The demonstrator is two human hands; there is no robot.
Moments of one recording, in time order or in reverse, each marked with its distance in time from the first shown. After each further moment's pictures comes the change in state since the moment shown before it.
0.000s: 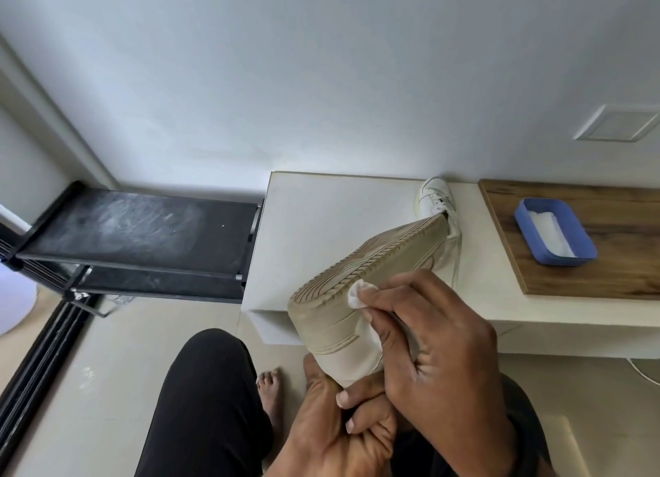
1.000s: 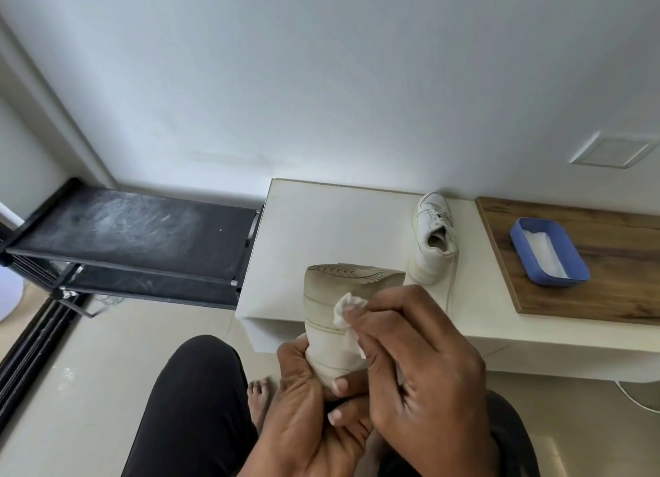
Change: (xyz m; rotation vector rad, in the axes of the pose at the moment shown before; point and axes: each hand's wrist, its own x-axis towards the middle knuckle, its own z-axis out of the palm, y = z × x) left_hand -0.019 0.003 0.028 0.122 0.077 0.228; right_hand 0.001 -0.010 0.006 0.013 0.025 -0.080
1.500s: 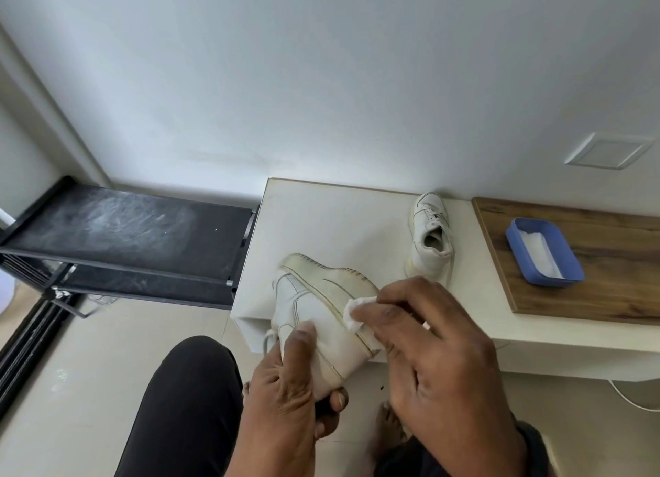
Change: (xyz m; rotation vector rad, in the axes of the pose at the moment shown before) left_hand -0.004 0.006 -0.010 0.602 0.070 0.438; right_hand 0.006 0.013 -0.014 -0.169 -0.142 -0.054
